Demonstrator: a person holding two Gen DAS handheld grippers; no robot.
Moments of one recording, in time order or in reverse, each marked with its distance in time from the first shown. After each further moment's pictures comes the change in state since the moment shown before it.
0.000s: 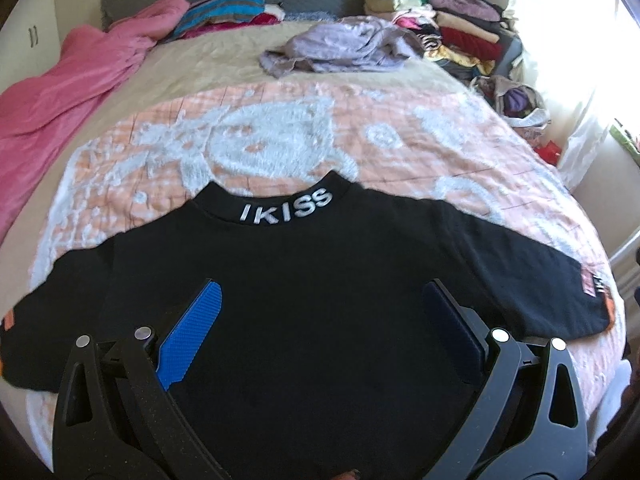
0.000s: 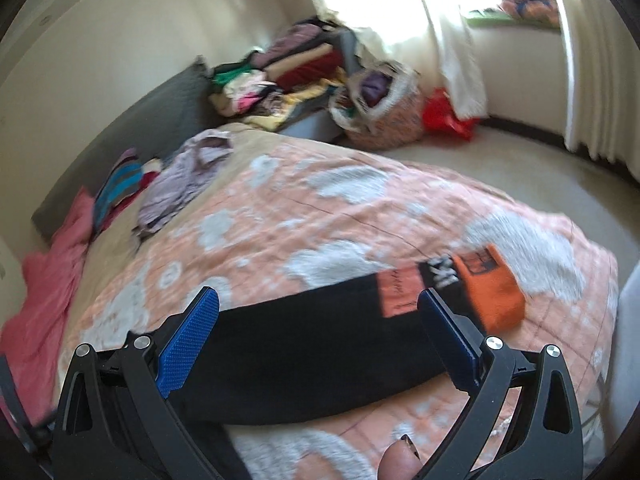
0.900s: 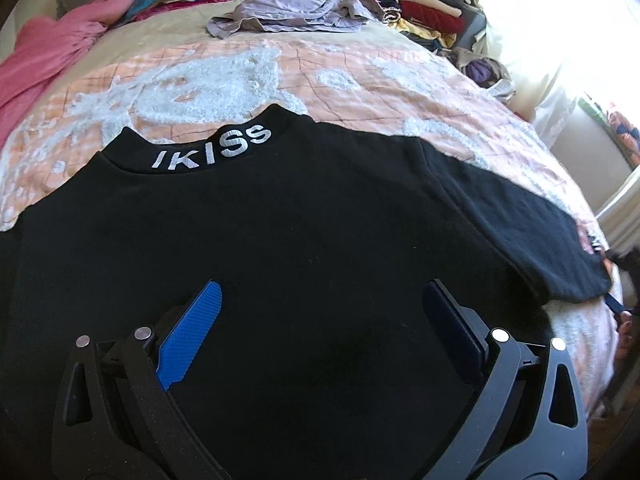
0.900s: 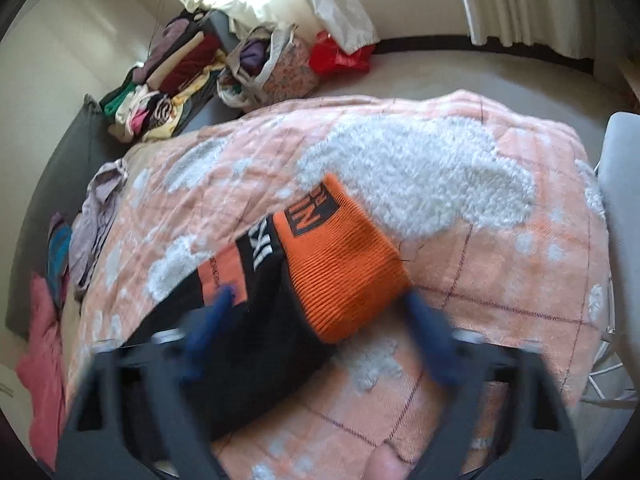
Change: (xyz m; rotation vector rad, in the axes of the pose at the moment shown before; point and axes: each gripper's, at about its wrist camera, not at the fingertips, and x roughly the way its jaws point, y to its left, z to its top) left arm 0.053 -0.012 -0.033 0.066 0.053 -0.173; right arm 0.044 -0.110 -0.022 0.325 0.074 -0.146
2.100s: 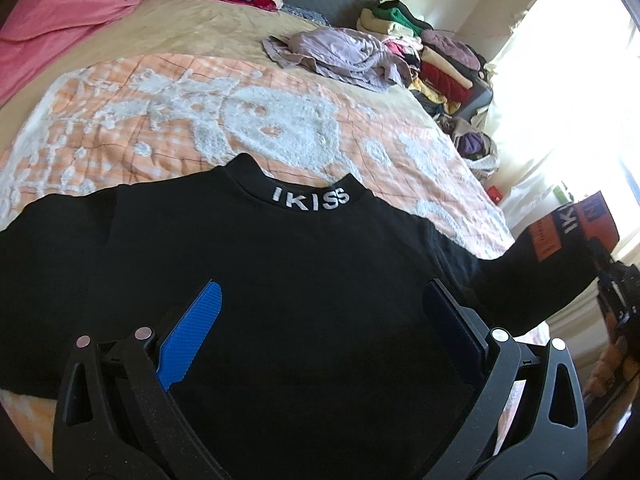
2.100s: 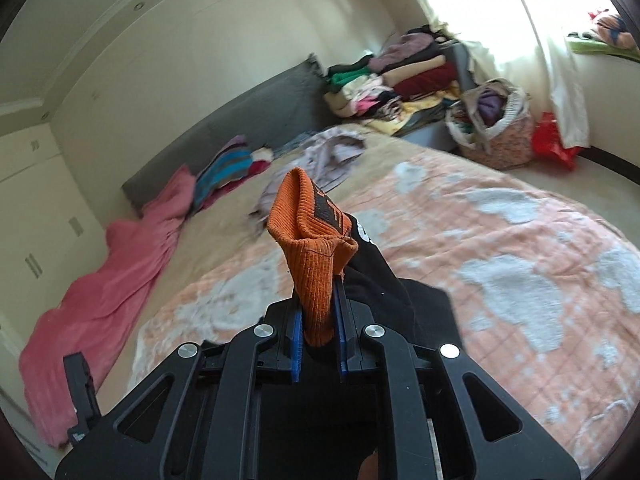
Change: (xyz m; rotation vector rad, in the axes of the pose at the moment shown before) left arm -0.088 0.104 0.006 -0.247 -0.093 -0.156; right arm -0.124 0.235 -0.099 -0.569 -0.036 0.523
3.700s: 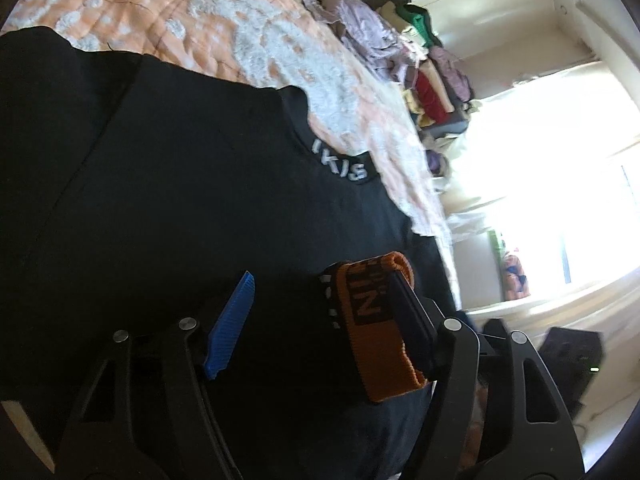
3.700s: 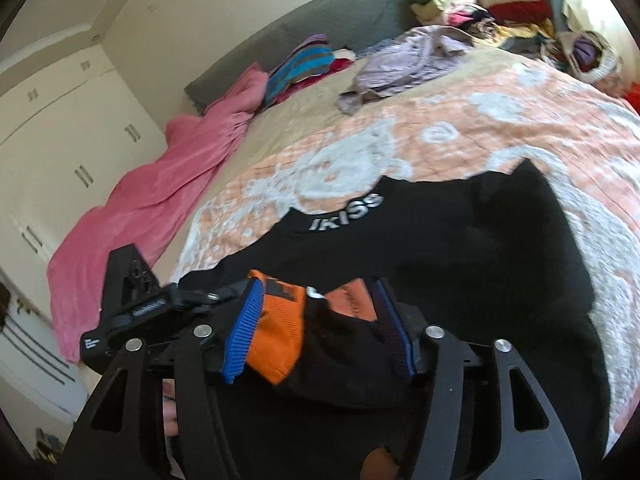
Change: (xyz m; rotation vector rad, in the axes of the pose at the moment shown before) left arm 0.029 0.087 -0.018 -0.317 0.126 -0.320; right arm 0.065 0.085 -0.109 -0.085 0.304 0.209
